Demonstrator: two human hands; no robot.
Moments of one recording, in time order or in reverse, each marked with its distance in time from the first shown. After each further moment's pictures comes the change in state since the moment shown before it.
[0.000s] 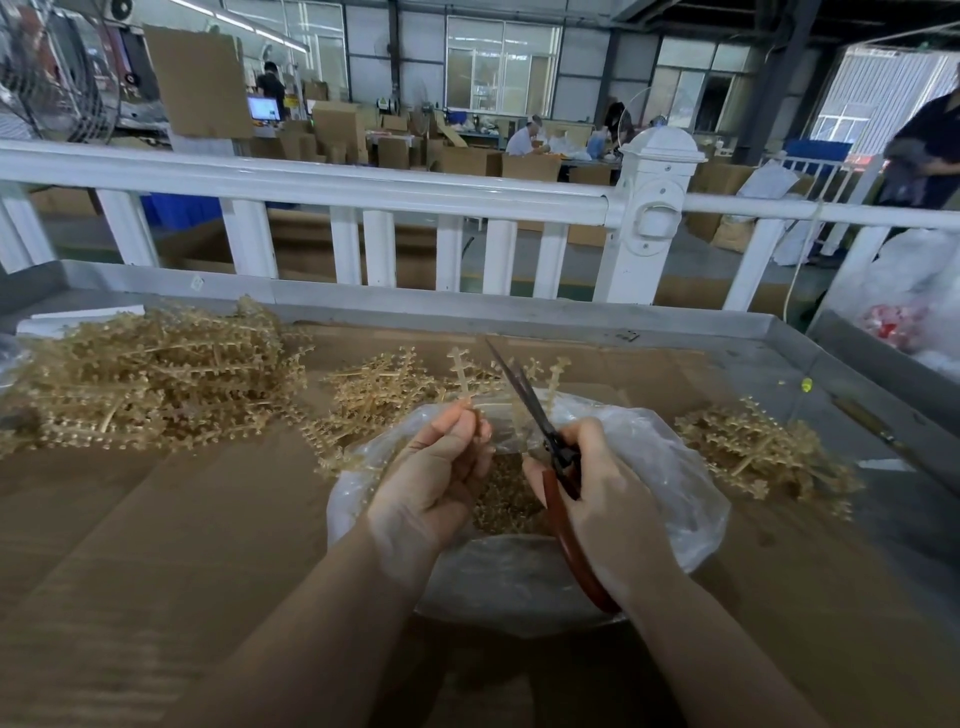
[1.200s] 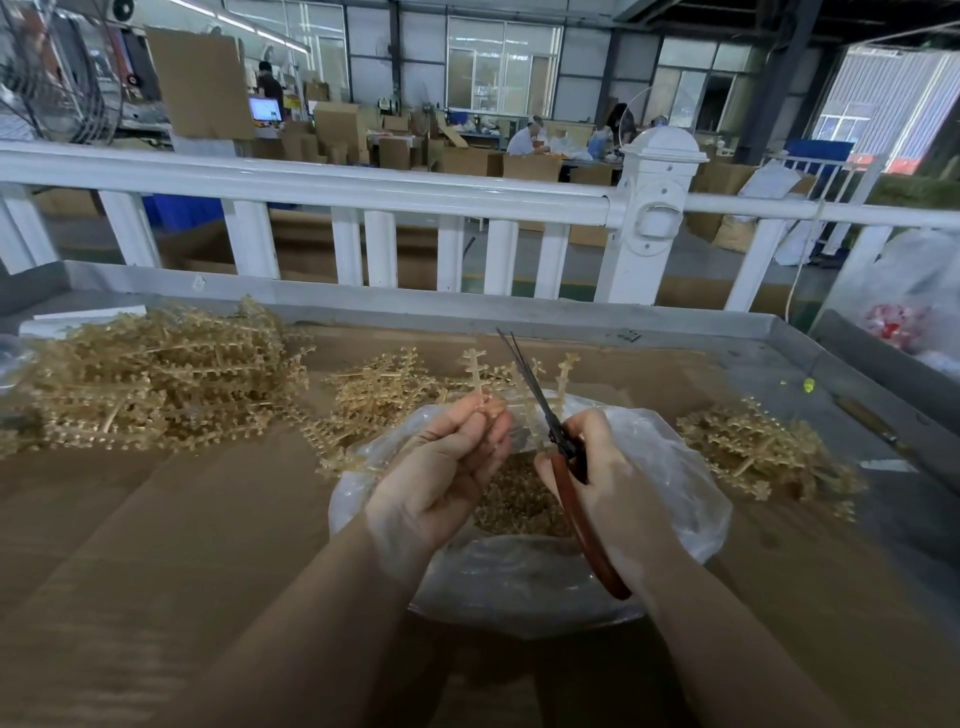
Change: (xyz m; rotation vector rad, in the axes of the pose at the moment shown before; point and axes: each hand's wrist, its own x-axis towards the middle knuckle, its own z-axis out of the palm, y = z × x) left_hand 0.008 0.003 -0.003 0.027 -0.150 -0.026; right_hand 0.010 -0.001 -0.008 0.150 -0.101 0.088
